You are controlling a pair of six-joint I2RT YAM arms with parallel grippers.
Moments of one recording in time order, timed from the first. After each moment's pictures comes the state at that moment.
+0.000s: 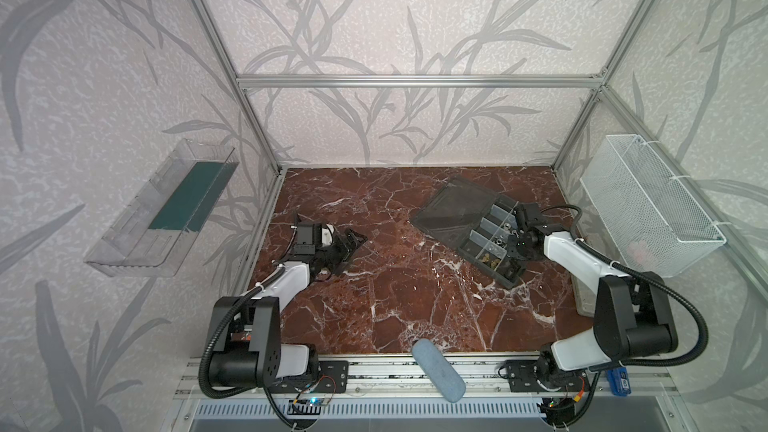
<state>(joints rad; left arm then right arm) 0.00 1.36 0.60 -0.07 0.61 -0.89 0.11 1.52 0.93 -0.61 0.21 0.28</state>
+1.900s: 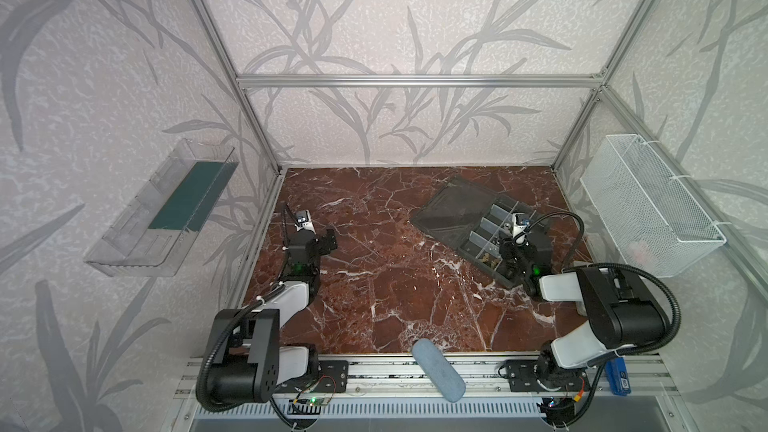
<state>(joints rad) 0.01 1.32 0.38 0.56 -0.23 -0.10 0.07 1.57 0.36 0.85 0.03 -0.03</state>
